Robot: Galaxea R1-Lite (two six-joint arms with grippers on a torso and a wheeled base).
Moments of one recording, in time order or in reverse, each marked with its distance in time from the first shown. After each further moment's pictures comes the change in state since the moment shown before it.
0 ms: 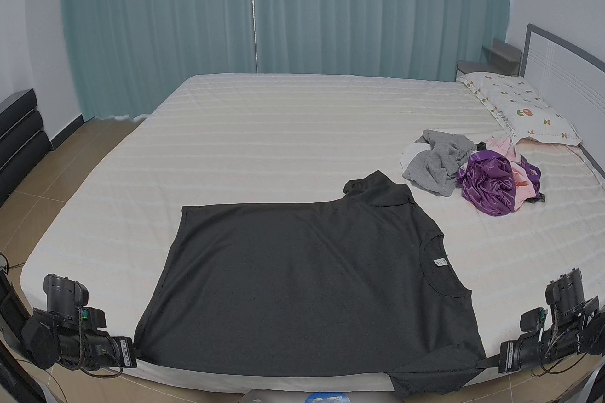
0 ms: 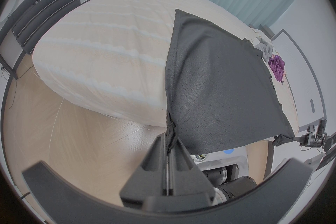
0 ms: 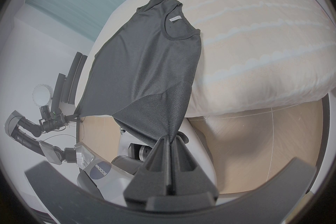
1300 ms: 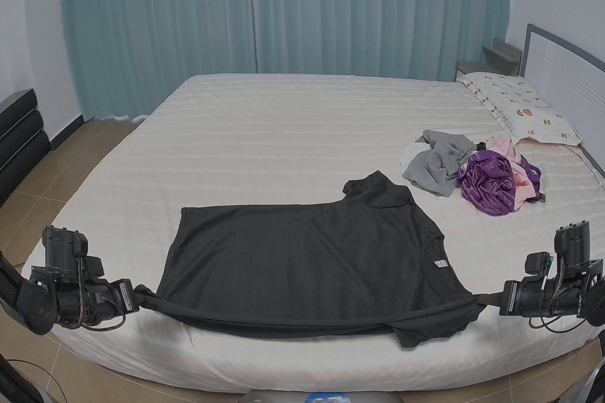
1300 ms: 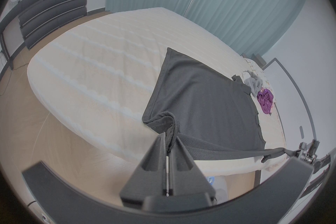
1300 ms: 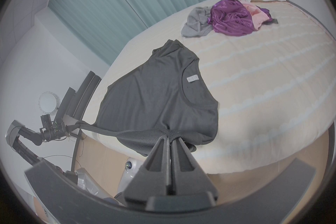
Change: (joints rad) left arm -0.058 -0.083 -0.266 0.114 0.008 -0.198; right arm -0.040 0.003 -0.201 -0.118 -0.009 0.010
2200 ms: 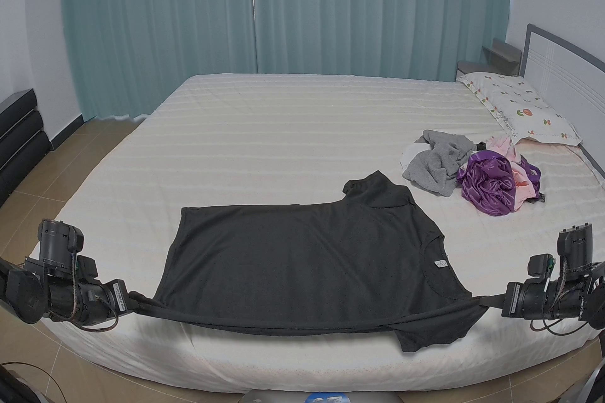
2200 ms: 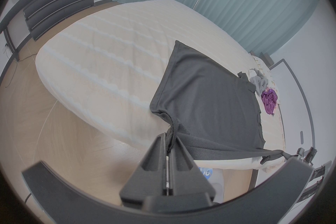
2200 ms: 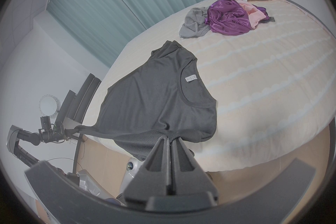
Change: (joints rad) left arm 0.009 -0.080 -0.081 0.265 0.011 -0.030; right arm -0.011 -0.018 0.020 -0.006 0.004 0.017
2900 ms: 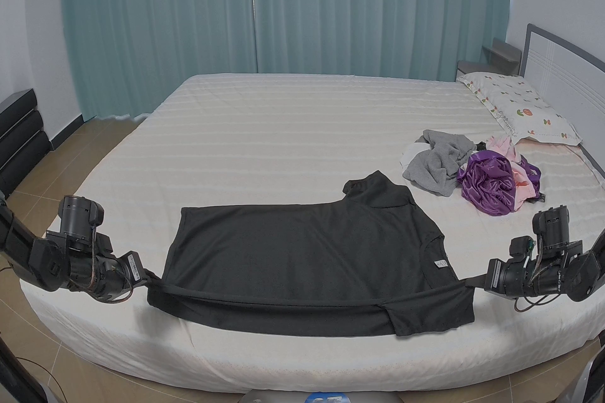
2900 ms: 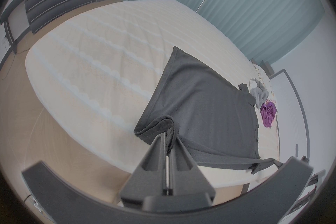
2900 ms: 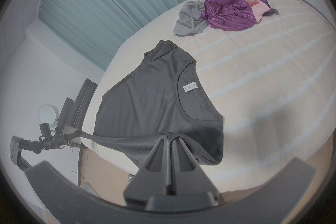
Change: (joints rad) left arm -0.013 0.176 -0.194 -0.001 -0.015 -0.079; right arm -0.010 0.218 -0.189 -0.002 0.006 0.056
